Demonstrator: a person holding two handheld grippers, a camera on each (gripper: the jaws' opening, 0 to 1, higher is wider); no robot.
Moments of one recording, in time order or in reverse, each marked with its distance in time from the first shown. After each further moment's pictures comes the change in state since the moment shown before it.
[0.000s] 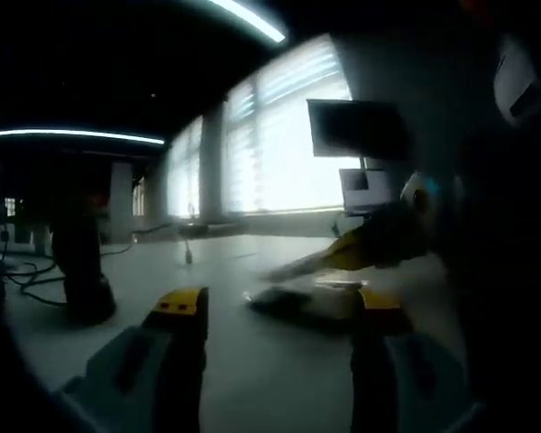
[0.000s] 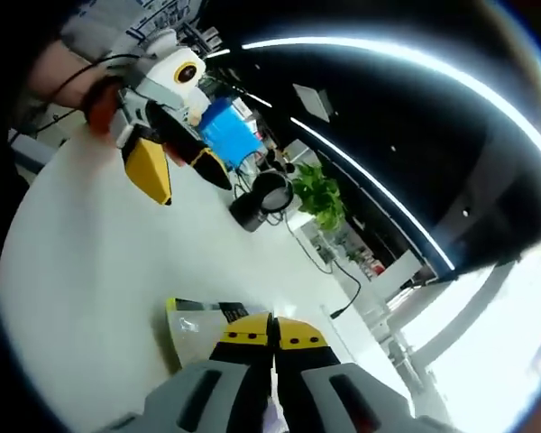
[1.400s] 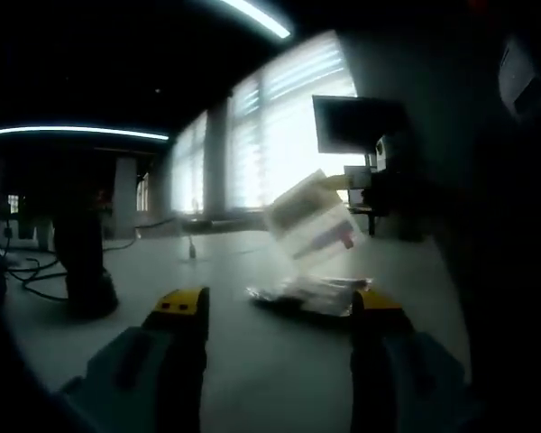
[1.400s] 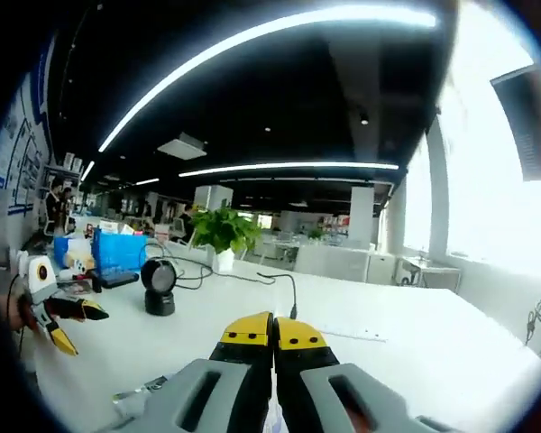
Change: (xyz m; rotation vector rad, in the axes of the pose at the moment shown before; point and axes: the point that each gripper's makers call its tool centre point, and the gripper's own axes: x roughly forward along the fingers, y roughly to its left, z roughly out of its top) left arm 0.002 0.002 -0.004 -0.009 0.017 0.018; right arm -0.025 -0.159 -0.041 0.794 -0.099 -0.238
